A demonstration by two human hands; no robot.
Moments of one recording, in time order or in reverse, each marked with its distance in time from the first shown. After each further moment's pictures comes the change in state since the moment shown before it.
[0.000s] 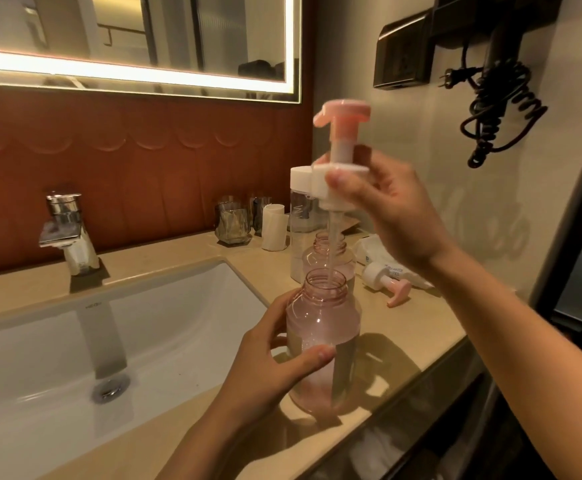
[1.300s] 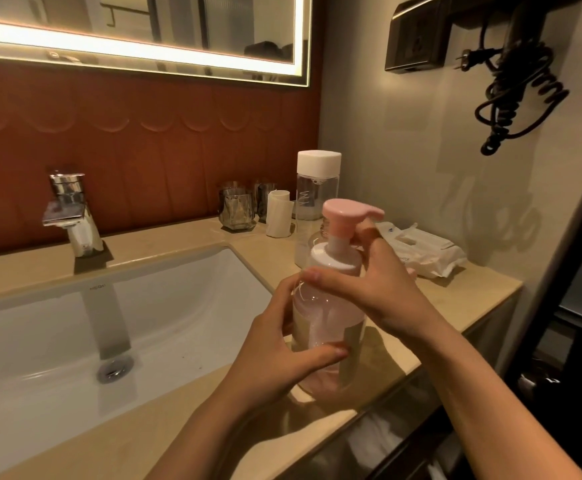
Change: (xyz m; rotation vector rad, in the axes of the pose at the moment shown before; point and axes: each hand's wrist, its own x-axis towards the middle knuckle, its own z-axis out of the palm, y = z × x) left_hand -0.003 -0.004 0.003 0.000 -0.043 0.050; right_hand -0.057 0.021 0.035 -0.018 -0.063 0.373
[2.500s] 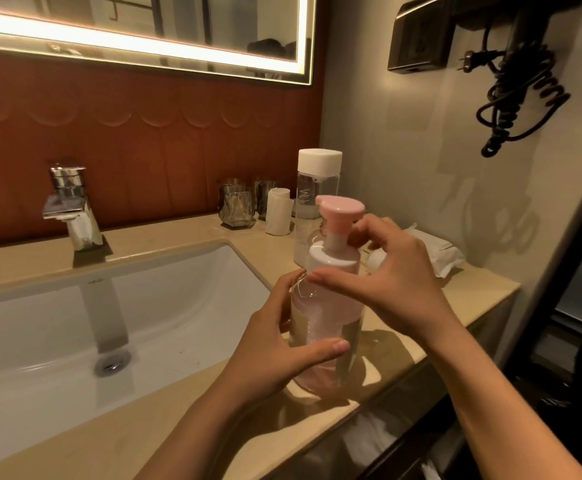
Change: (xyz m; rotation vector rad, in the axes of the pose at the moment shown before) left_hand 0.001 -0.004 -0.001 0.017 0.009 -0.019; right_hand -0.005 -0.004 -0.010 -0.290 0.192 -0.185
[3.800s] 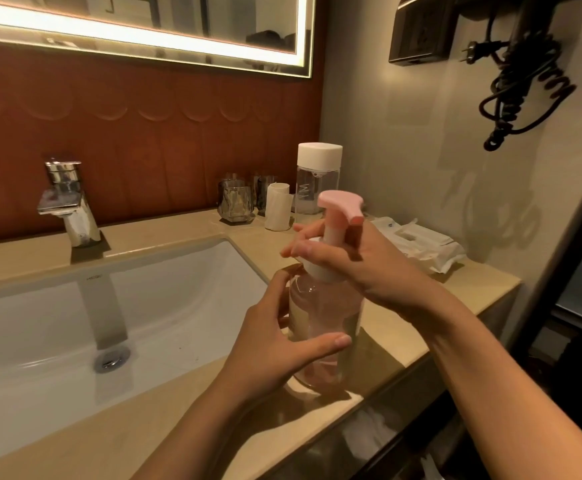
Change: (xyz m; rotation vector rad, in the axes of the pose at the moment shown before) left_hand 0.001 0.005 0.002 0.015 0.048 -0.003; right_hand 0.021 -0.002 0.008 0.347 -0.417 0.149
